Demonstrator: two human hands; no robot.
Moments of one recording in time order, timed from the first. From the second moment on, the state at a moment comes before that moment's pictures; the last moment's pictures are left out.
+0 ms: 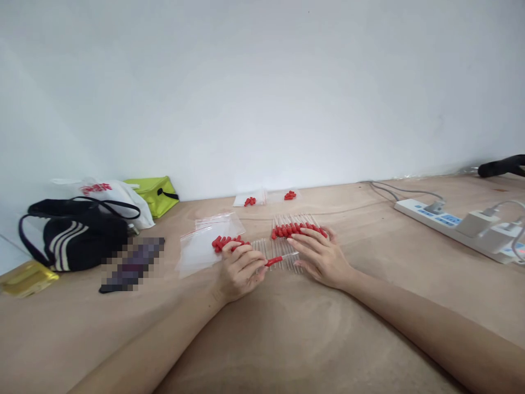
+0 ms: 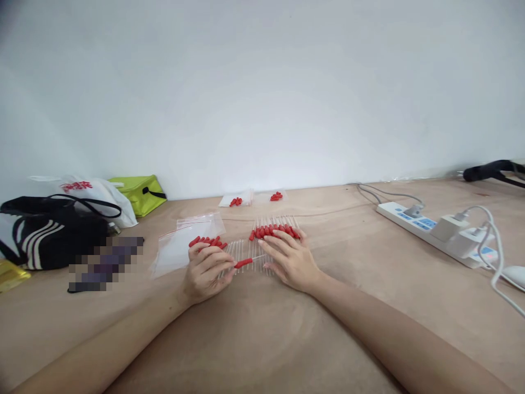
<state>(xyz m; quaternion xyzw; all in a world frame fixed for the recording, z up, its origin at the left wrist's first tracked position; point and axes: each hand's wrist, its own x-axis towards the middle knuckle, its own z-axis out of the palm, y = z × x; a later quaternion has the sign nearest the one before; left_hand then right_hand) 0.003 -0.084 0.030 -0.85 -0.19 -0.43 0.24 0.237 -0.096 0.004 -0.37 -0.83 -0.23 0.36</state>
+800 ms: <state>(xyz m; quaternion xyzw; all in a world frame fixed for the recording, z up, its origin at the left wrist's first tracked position) 0.013 -0.086 0.016 -0.91 -0.22 -0.33 0.15 0.219 -0.103 0.007 -0.29 -0.85 -0.18 0.40</state>
